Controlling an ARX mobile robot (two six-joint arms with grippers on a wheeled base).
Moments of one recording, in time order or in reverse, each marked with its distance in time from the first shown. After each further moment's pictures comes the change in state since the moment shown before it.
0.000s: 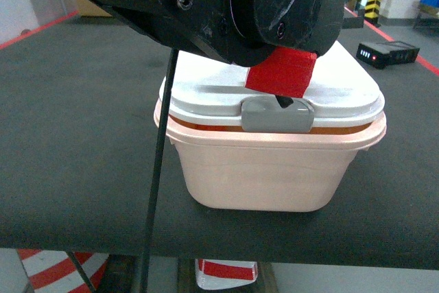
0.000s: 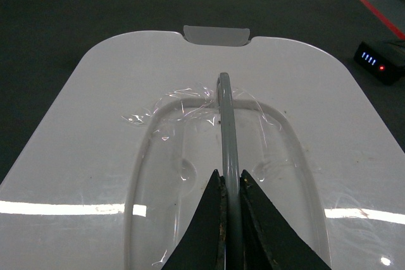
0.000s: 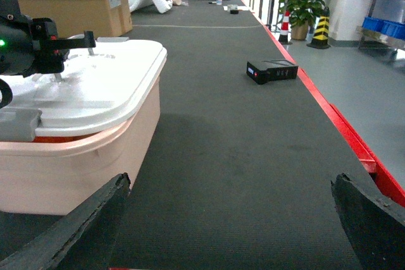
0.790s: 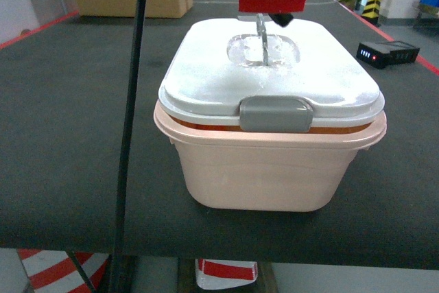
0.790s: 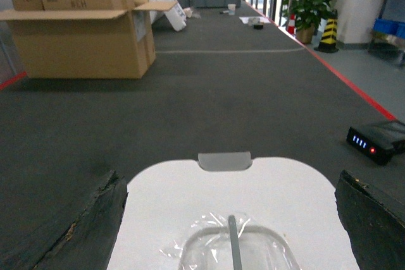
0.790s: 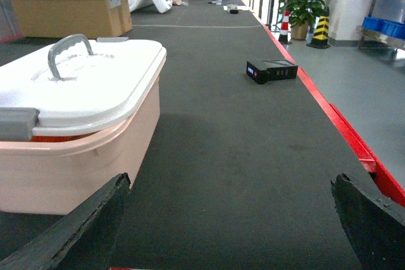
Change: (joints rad) left arm 0.027 -0.084 0.007 0.229 0.002 0.267; right arm 0.000 0.000 0.000 0.000 0.000 0.000
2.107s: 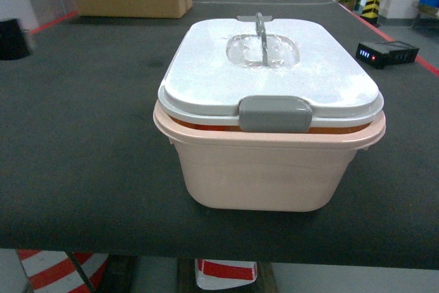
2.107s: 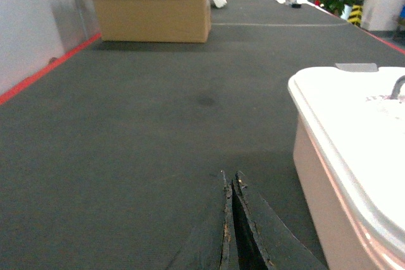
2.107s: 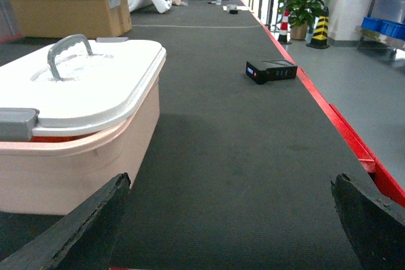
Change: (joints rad) left arm 0.387 -0.772 -1.033 0.223 0.338 -0.010; right arm 0.000 0.000 0.000 0.000 0.000 0.000
